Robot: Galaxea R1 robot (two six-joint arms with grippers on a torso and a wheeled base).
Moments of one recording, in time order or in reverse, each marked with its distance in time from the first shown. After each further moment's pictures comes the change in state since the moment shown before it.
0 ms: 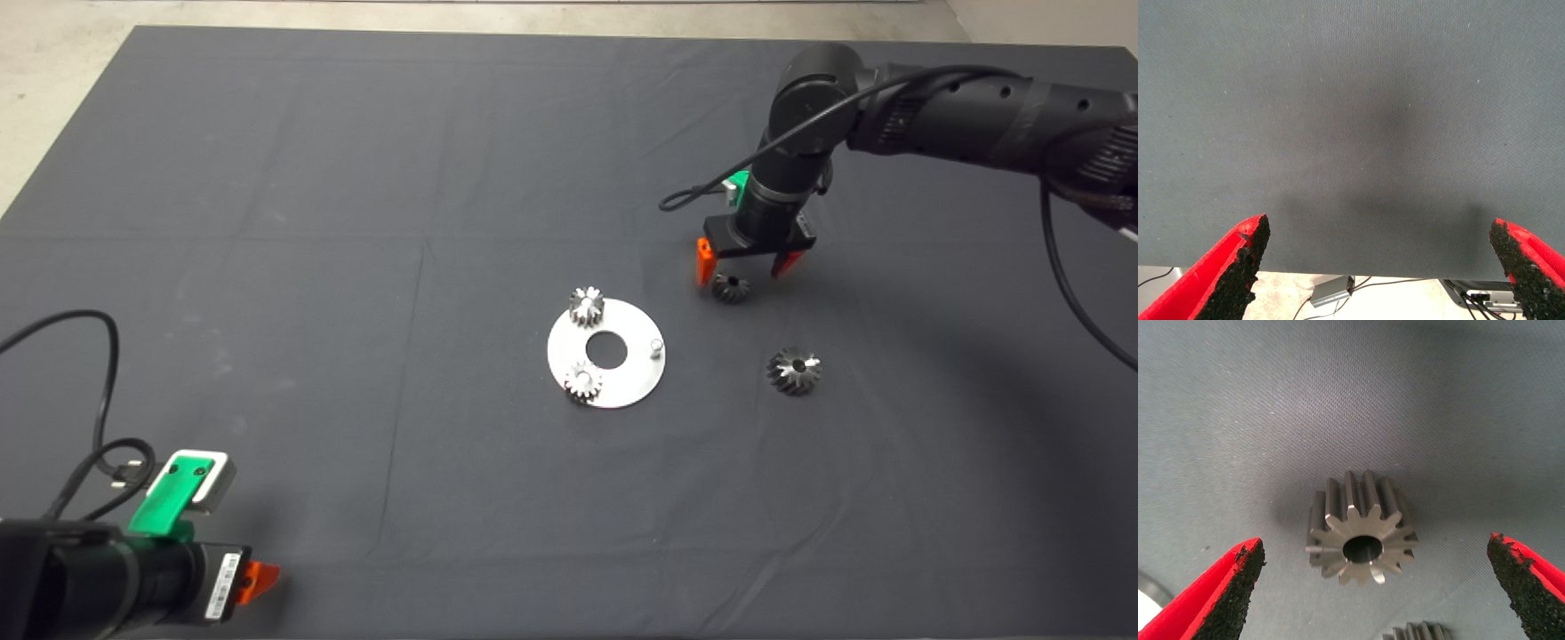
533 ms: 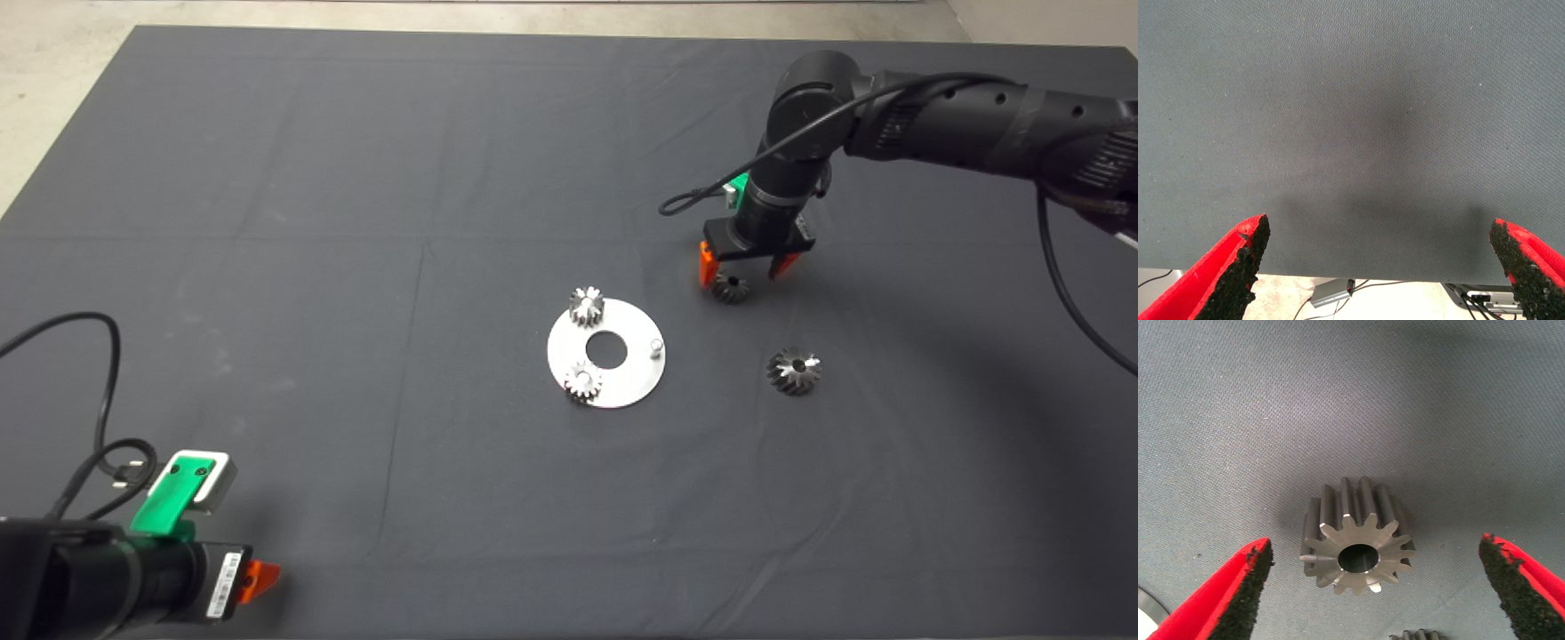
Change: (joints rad) left arm 0.000 0.003 -0.006 0.000 0.000 0.000; right arm -0.004 0.000 0.000 -0.018 0.000 -0.007
